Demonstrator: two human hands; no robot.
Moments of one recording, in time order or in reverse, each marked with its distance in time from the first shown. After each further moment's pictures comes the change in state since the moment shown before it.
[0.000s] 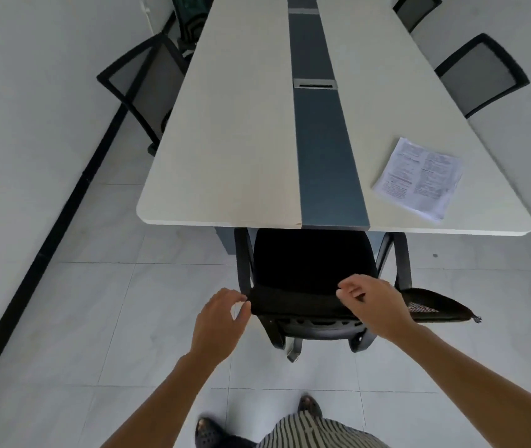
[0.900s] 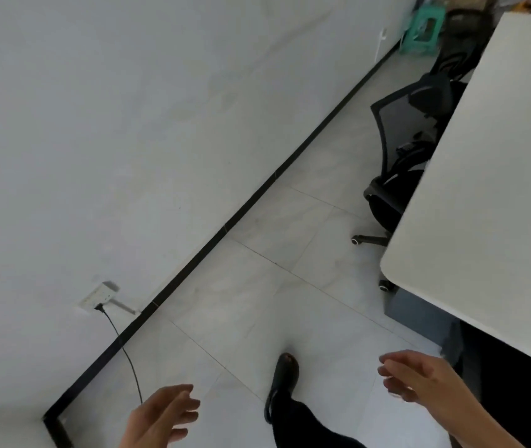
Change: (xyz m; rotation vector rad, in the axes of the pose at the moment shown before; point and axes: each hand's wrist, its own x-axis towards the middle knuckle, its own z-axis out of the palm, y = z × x) left_hand -0.158 -0.316 -0.339 -0.785 0.488 -0.913; right_hand 0.084 -0.395 0.216 0.510 -0.522 0.071
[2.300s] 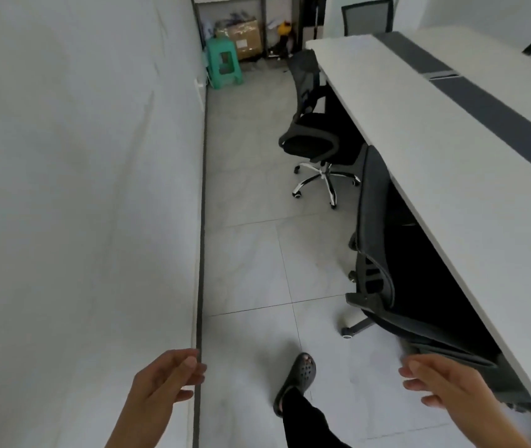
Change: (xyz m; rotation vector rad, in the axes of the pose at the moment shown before) left_hand 0.700 0.649 0.205 0.394 -0.647 0.385; right_hand 0.524 -0.411 -0.007 0.473 0.724 0.180
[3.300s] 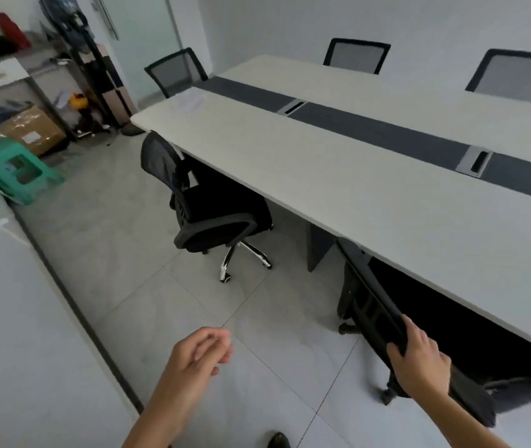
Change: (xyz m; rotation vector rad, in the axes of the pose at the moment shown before) left_hand 0.528 0.334 0.105 0.359 -0.747 0.299; right_hand 0.362 -0.199 0.137 -0.441 0.773 0.393
